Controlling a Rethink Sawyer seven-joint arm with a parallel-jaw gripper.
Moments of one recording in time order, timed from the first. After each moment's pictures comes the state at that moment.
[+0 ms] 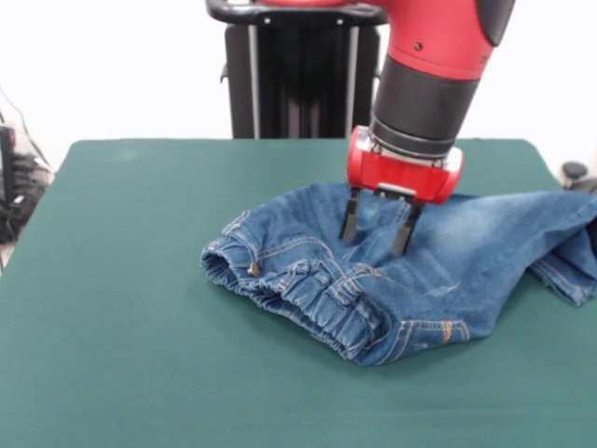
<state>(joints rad) 0.03 -0.49 -0.14 1.42 -0.11 0.56 1.96</state>
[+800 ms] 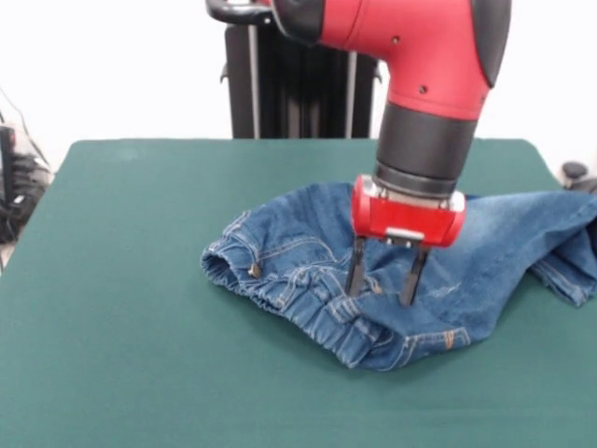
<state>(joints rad) 0.03 -0.42 -0.12 1.39 -0.21 0.30 1.96</state>
